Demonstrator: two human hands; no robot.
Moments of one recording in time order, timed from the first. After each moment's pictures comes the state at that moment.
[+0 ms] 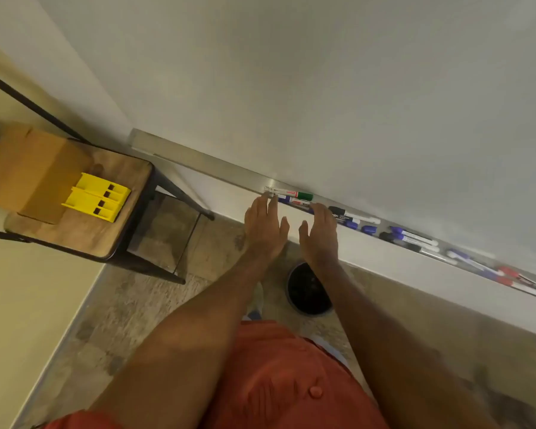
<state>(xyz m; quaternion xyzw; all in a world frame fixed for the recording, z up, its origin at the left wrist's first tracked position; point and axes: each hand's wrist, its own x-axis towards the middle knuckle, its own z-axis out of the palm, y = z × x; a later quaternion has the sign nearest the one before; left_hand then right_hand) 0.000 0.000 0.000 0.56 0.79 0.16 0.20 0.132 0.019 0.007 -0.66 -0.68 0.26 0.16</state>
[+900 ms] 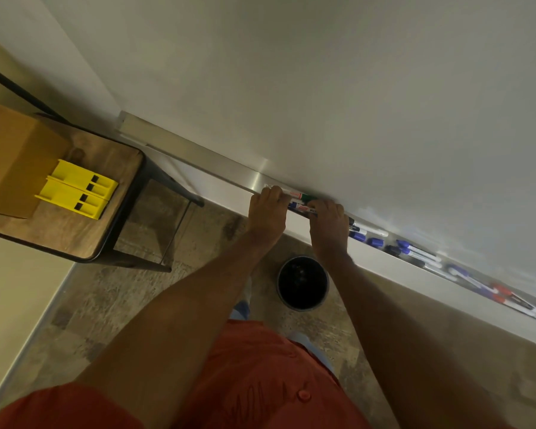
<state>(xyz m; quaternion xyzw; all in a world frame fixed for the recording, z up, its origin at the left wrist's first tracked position) -0.041 0.056 -0.022 0.66 0.73 0.11 0.17 0.116 0.076 0.002 -0.63 -0.77 0.11 0.05</state>
